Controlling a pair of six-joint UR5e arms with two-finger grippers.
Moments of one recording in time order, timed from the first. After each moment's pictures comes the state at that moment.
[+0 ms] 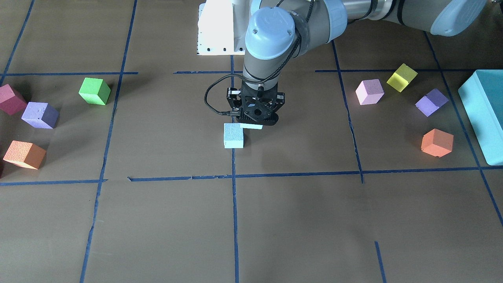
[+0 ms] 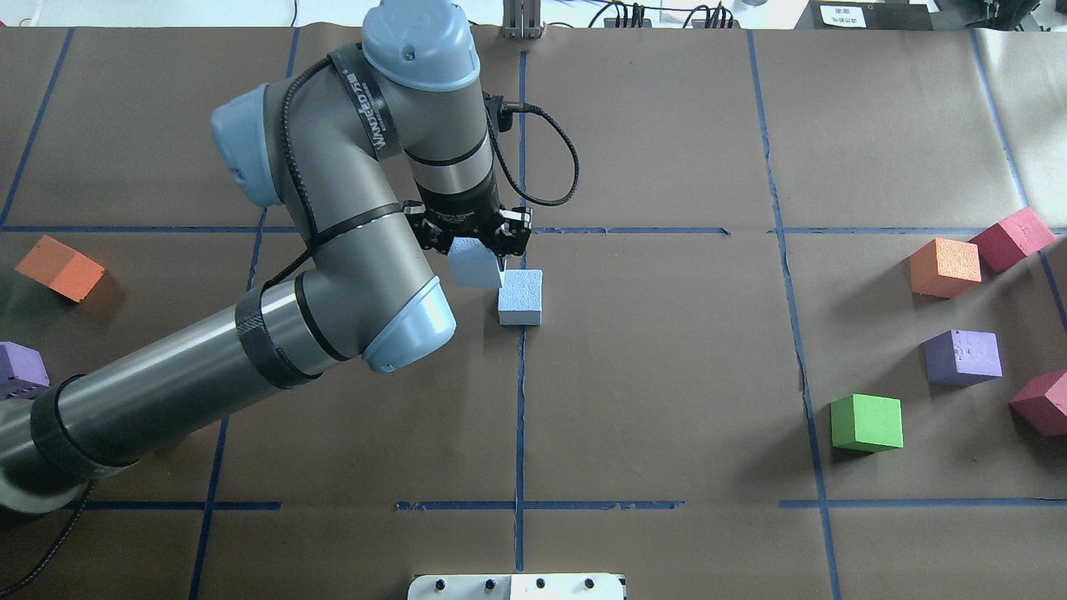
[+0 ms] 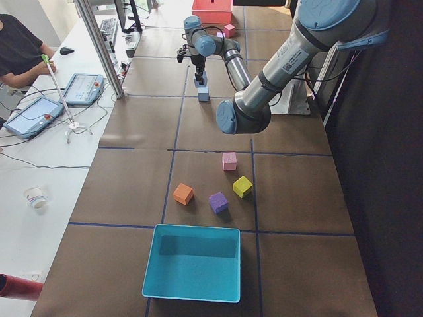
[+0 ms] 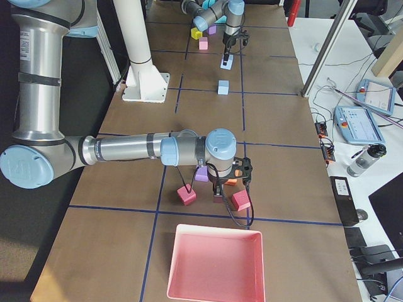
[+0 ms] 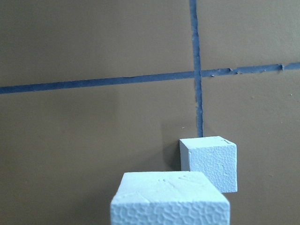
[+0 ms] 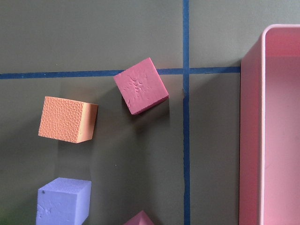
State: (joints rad) left arm -0.66 -2.49 -1.53 -1.39 -2.13 -0.99; right arm 1.57 -1.70 1.81 -1.63 2.41 0.06
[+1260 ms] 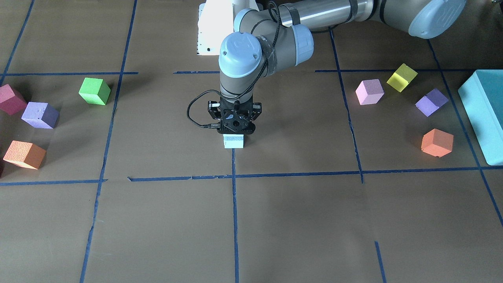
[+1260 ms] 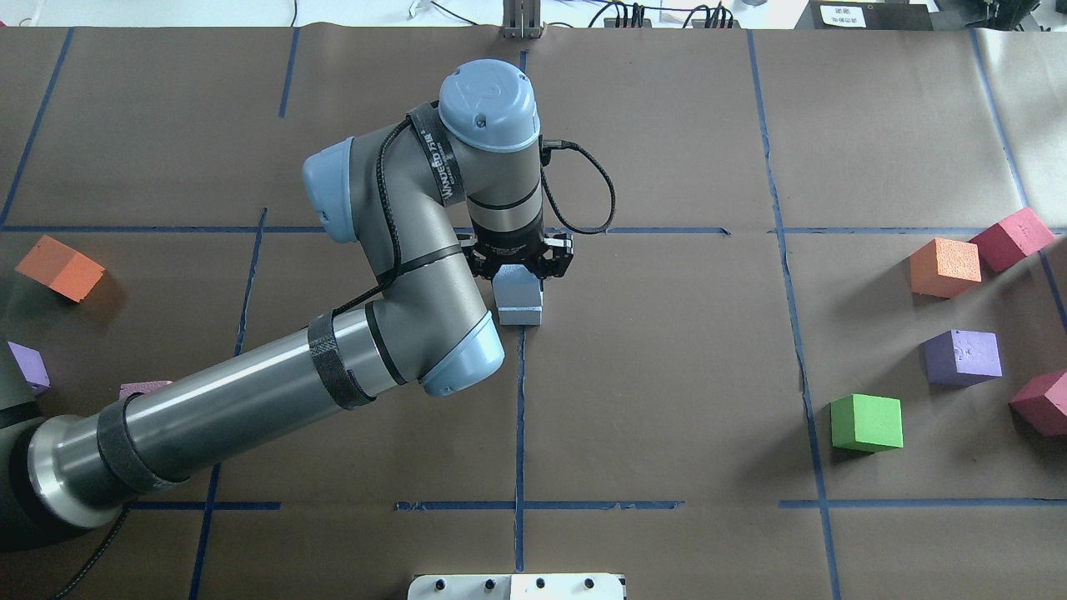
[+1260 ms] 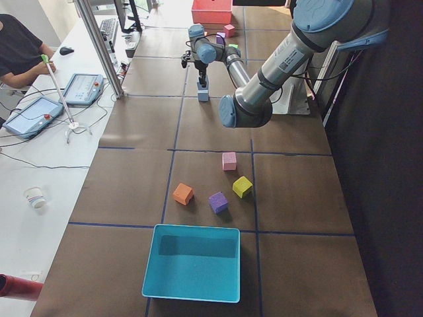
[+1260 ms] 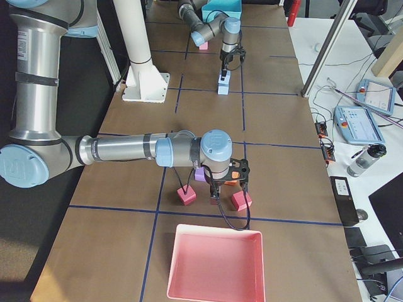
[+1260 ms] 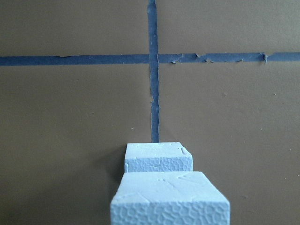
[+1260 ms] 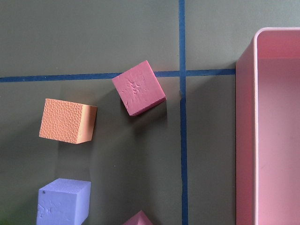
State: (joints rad) left arm -0.60 -2.54 -1.39 -1.52 -2.07 -1.12; right arm 1.58 -1.70 1.82 -1.63 2.41 0.06
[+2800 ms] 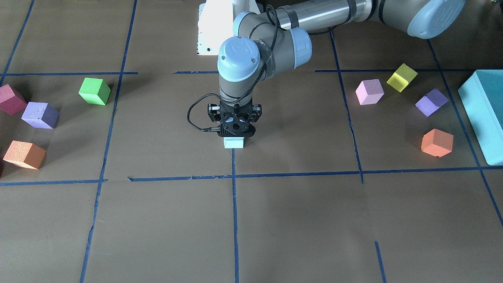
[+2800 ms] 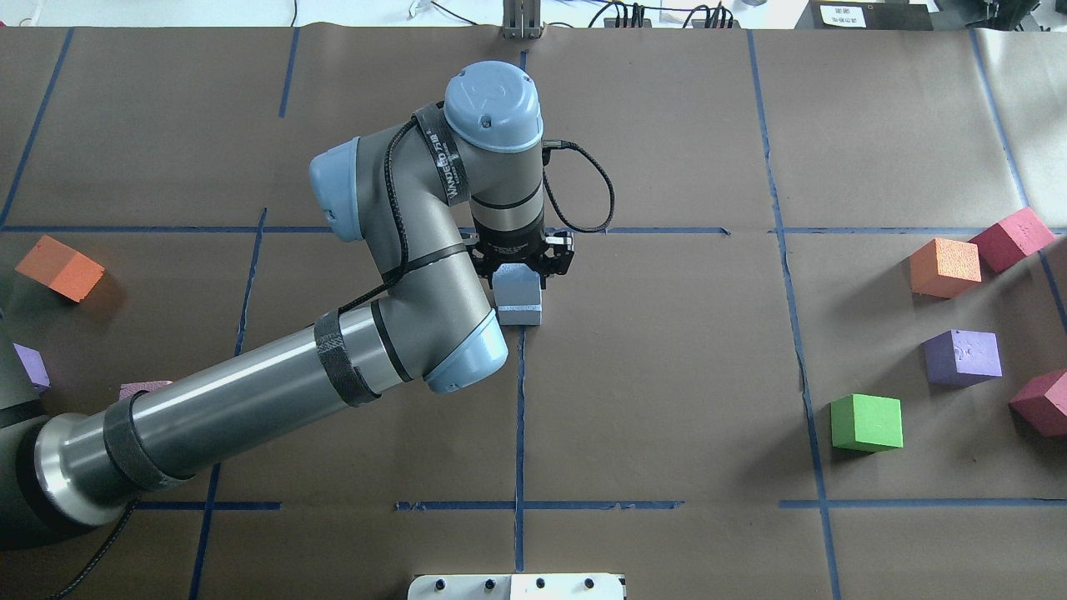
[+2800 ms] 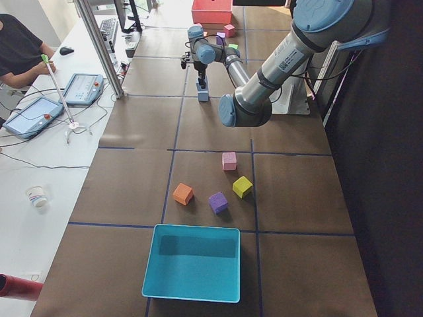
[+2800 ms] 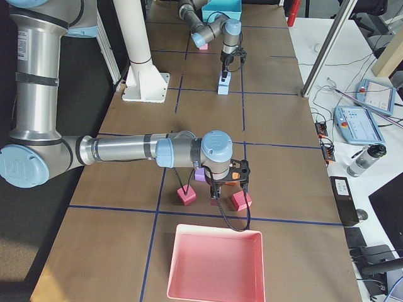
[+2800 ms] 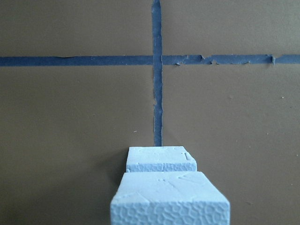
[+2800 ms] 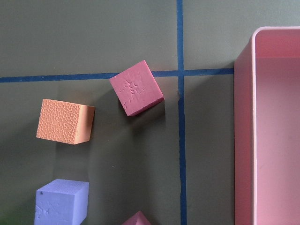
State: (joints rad) left arm -0.60 -2.55 -1.36 -1.53 -2.06 -1.15; right arm 1.58 -1.70 1.81 -1.63 2.41 0.06
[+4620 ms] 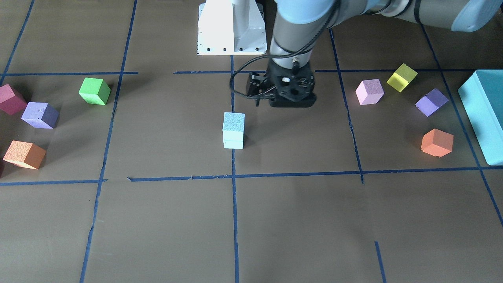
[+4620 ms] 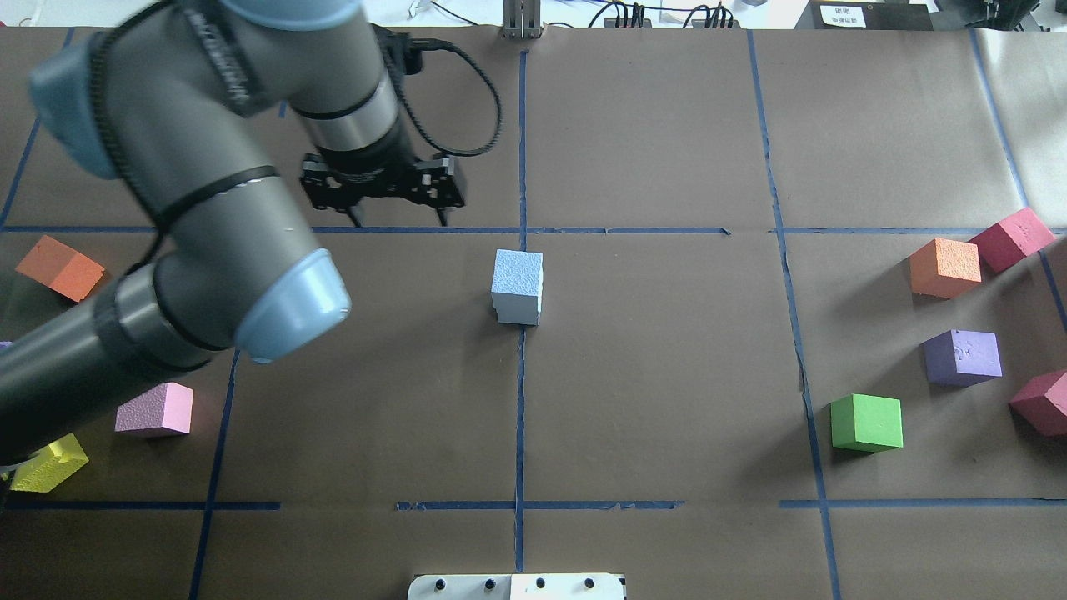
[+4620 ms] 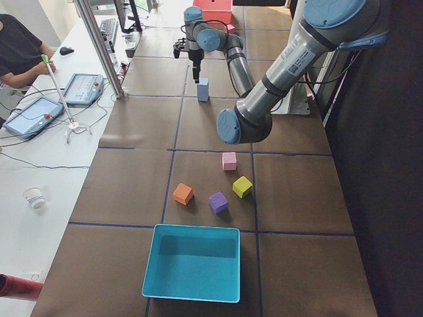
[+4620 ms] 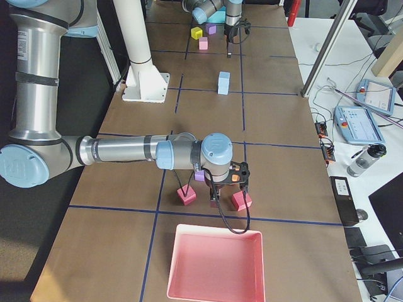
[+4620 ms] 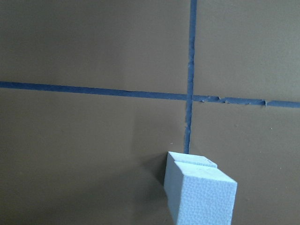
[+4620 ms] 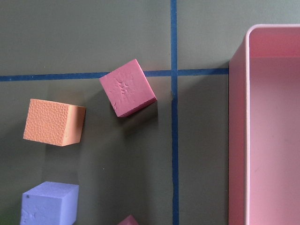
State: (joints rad) left arm -0.79 -2.32 -1.86 -1.22 -2.11 -0.96; right arm 1.58 -1.70 1.74 -1.54 2.41 0.06
